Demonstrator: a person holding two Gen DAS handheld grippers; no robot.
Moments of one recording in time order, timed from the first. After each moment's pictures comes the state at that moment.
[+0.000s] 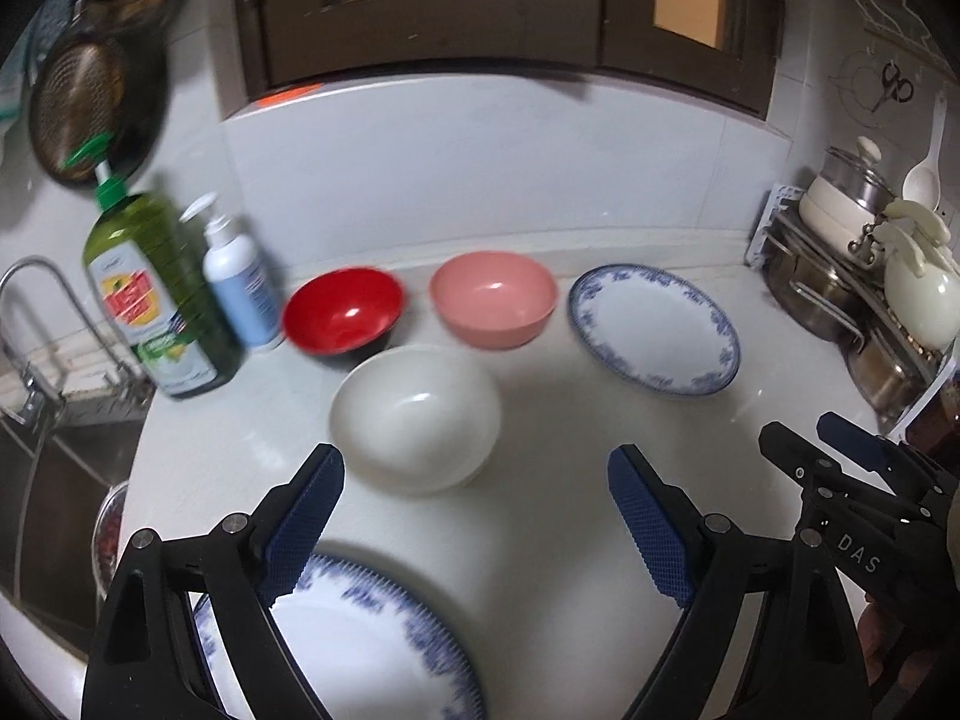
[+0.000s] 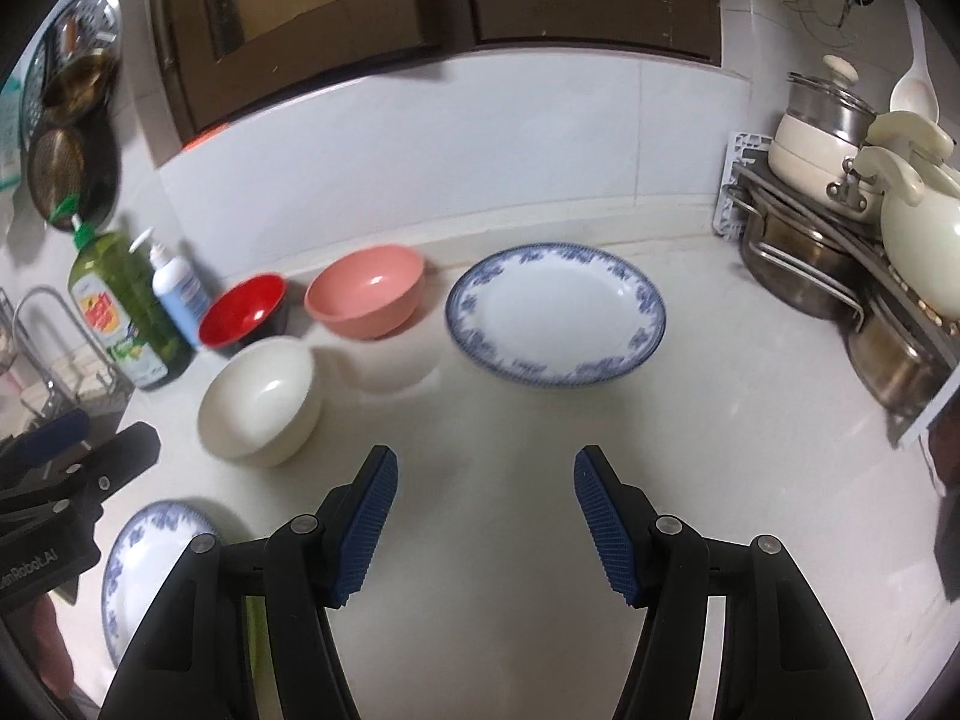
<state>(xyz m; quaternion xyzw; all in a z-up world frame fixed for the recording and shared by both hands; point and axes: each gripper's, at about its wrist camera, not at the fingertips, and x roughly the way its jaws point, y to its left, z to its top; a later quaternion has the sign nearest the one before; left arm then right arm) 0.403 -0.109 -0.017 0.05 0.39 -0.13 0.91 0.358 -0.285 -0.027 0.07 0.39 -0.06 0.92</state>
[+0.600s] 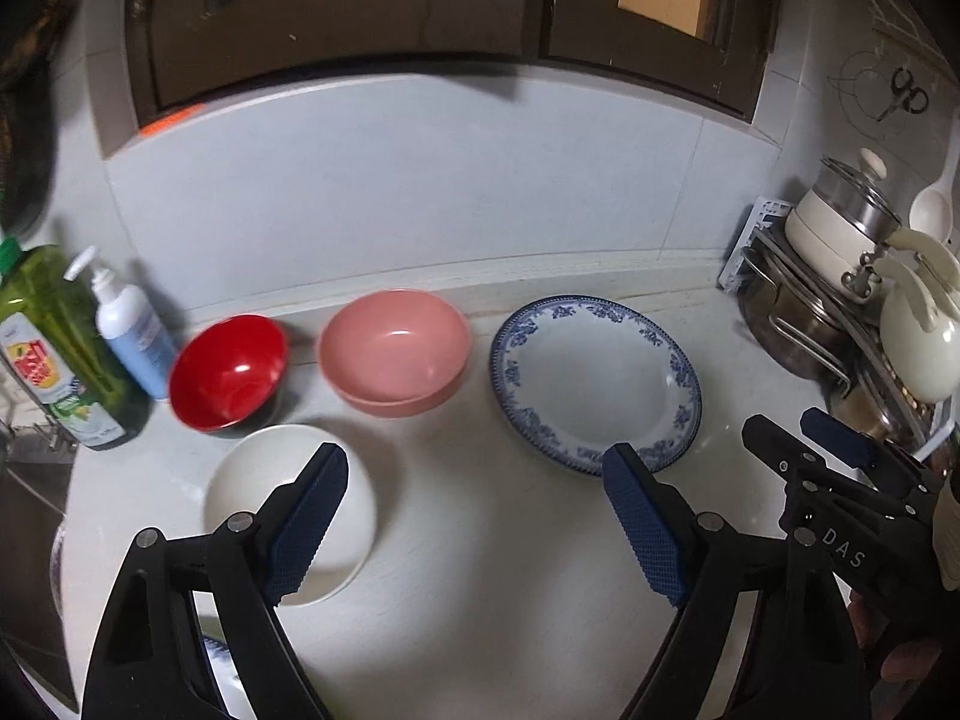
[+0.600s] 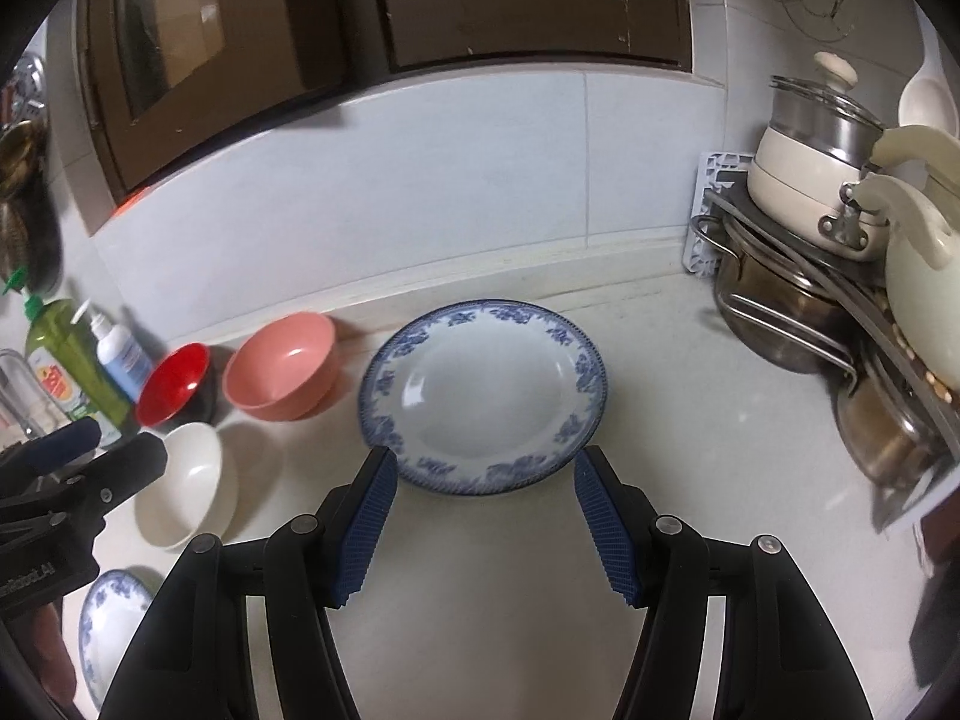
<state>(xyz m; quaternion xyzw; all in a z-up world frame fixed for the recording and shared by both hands) 0.471 -0.192 -0.020 0.03 0.41 -0.16 0.90 0.418 -0.362 -0.020 0.07 0.38 -0.08 0.92</state>
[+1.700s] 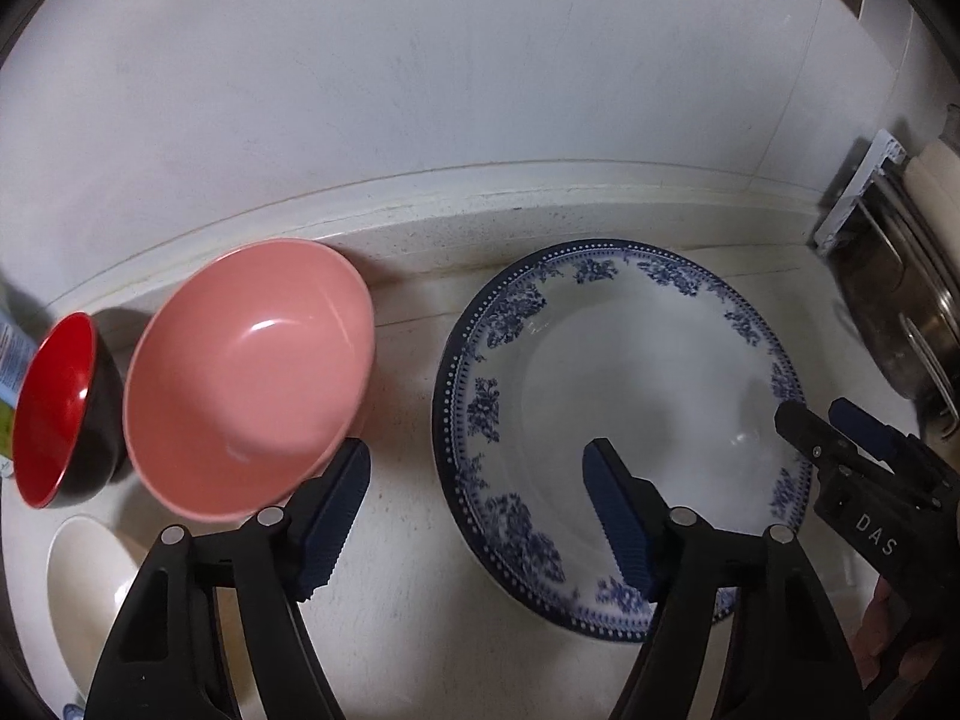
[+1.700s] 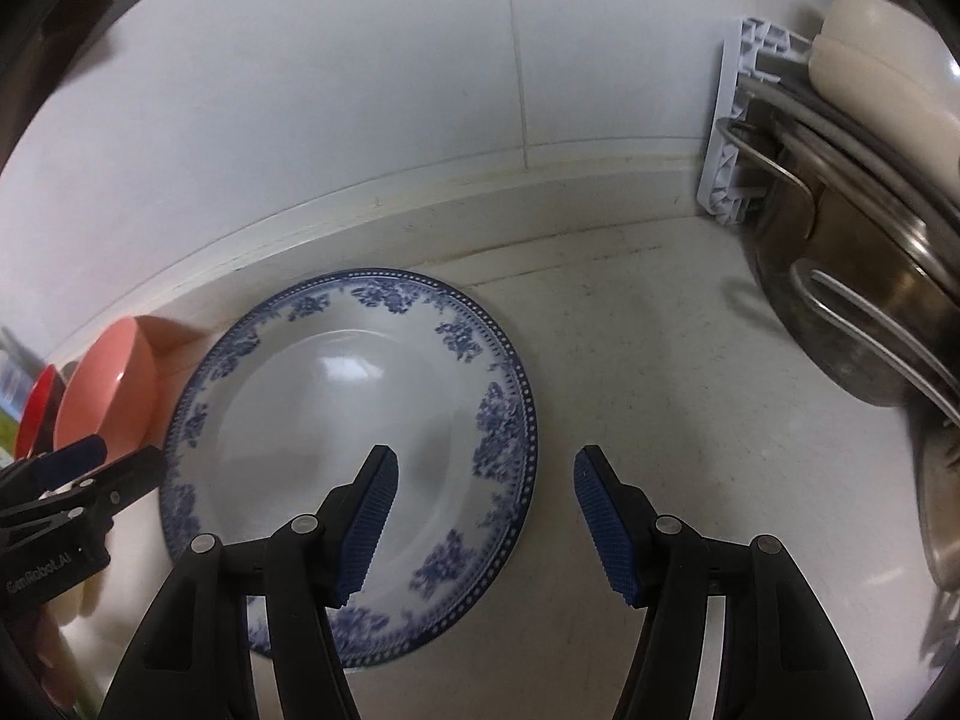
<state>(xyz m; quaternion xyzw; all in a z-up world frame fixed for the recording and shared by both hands) 0.601 -0.277 -0.128 0.06 0.49 -0.12 0.86 0.545 -0.454 -0.124 0.09 0.45 -0.08 0.88</state>
